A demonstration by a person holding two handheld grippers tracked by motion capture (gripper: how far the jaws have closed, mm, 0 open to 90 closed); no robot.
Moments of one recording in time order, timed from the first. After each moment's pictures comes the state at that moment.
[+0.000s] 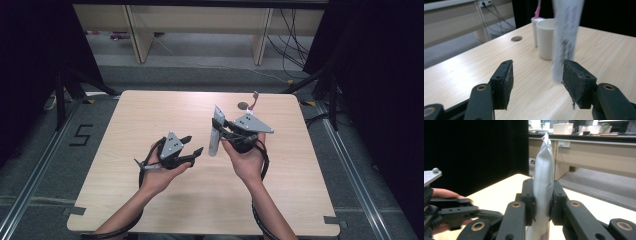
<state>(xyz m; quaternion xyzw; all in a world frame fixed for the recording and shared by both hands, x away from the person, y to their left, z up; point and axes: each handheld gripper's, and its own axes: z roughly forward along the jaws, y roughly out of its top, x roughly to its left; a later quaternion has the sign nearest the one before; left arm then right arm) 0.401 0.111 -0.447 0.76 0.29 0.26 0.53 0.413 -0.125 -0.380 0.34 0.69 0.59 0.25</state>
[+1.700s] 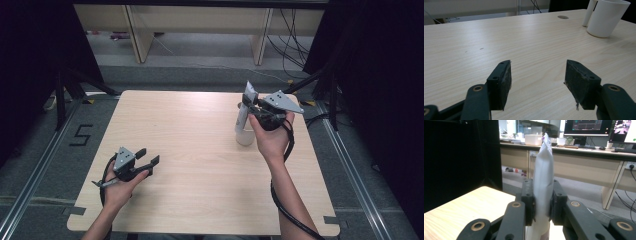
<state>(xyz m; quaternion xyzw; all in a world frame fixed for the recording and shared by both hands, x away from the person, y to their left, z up) 0.383 0.224 -0.503 0.69 0.42 0.27 0.52 0.447 -0.185 -0.342 0.39 0.65 0.57 0.33</state>
